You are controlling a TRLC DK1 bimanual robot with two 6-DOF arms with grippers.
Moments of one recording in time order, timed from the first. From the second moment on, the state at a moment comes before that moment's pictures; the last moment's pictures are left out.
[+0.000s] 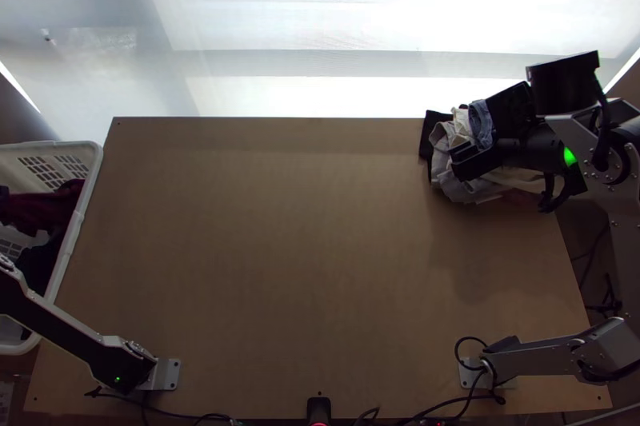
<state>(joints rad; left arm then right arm) 0.98 2.27 2.28 -1.25 0.27 0.67 0.40 1.51 2.15 -1.46 0.11 -0.14</state>
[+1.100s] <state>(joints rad) -0.78 1.40 1.82 -0.66 0.08 0.26 0.14 1.18 1.81 -1.45 0.11 -0.16</state>
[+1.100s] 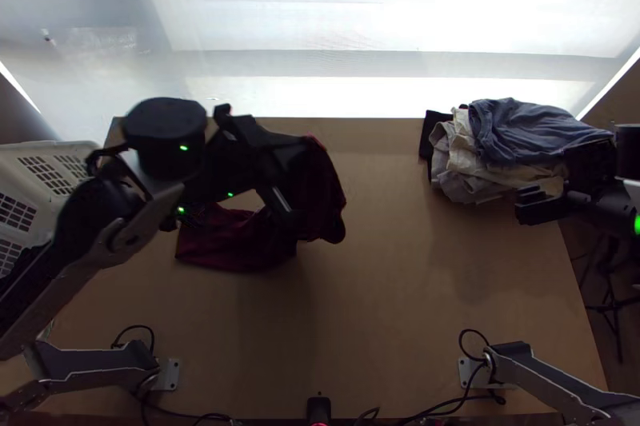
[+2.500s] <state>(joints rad) -0.43 1.32 1.34 -0.93 0.04 0.48 0.32 1.12 1.35 -1.40 -0.11 -0.12</state>
